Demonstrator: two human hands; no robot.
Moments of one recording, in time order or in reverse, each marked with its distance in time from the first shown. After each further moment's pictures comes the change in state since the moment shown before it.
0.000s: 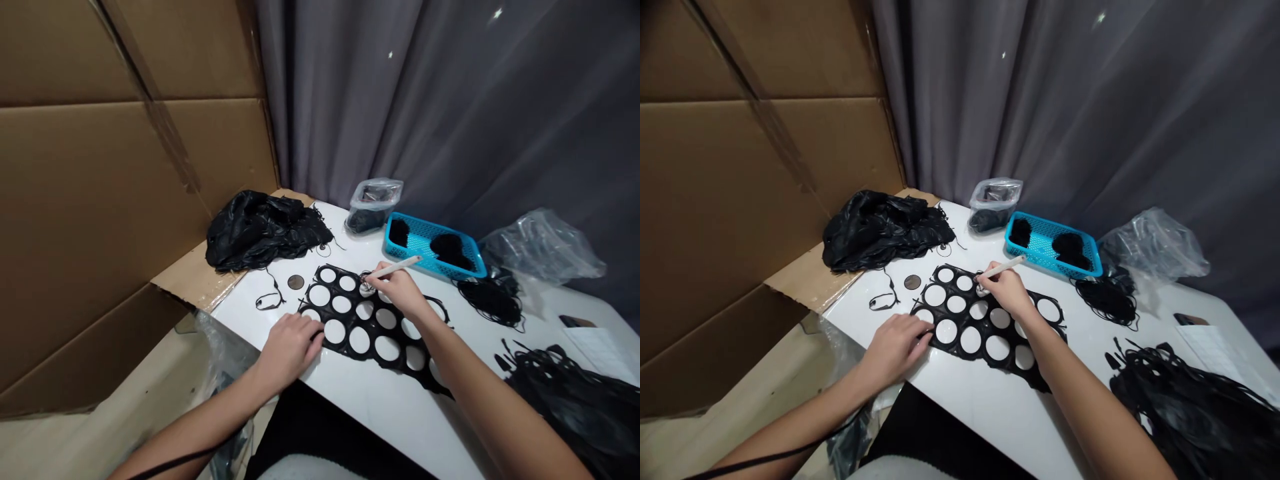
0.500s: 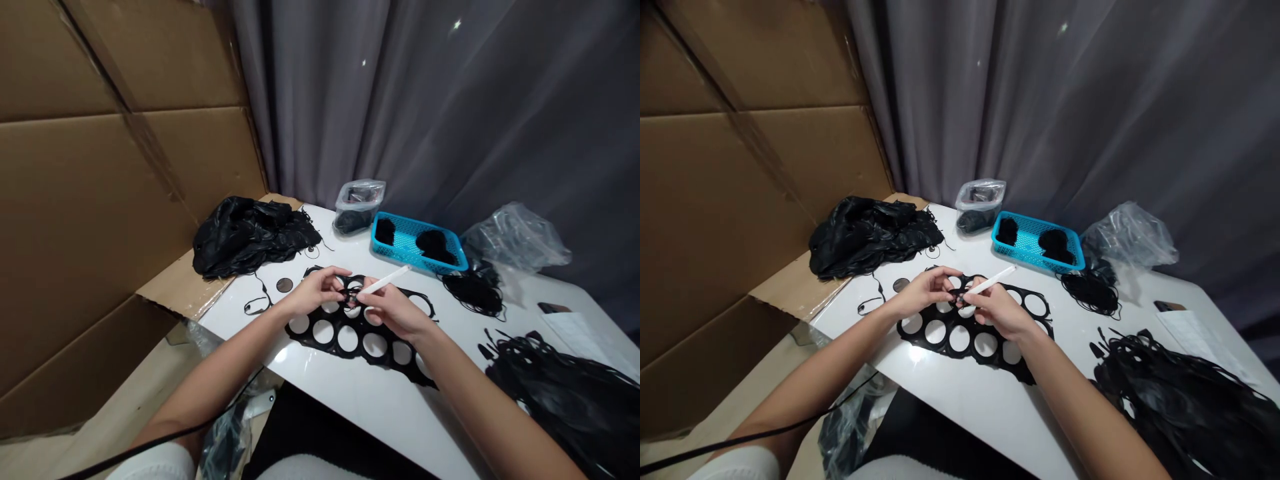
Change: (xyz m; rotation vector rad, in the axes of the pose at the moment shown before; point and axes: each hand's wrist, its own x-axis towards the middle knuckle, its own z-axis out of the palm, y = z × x) left_hand 0.118 -0.017 0.024 -1.061 -0.312 -0.051; right_hand -0.045 -0.021 -0.007 0.737 -0.328 0.243
